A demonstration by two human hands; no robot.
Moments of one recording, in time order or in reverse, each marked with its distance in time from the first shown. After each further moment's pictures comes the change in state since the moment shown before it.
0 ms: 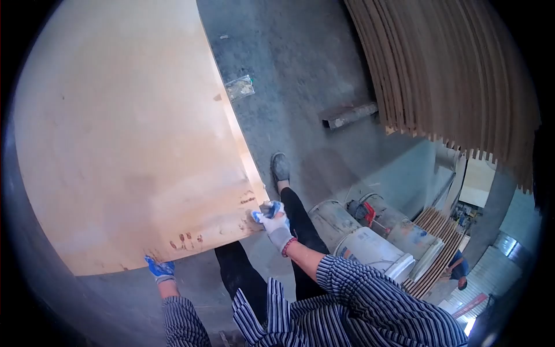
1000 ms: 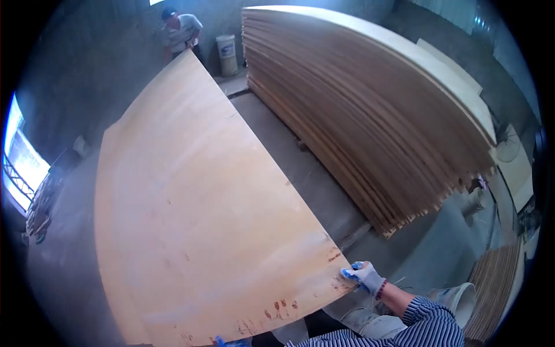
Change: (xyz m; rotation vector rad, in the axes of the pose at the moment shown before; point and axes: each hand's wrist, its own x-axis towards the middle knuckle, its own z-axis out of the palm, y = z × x) left_hand -0.177 -0.083 0.208 0.002 -0.550 -0.199; right_hand -0.101 -0.224 -0.359 0.184 -0.196 -0.126
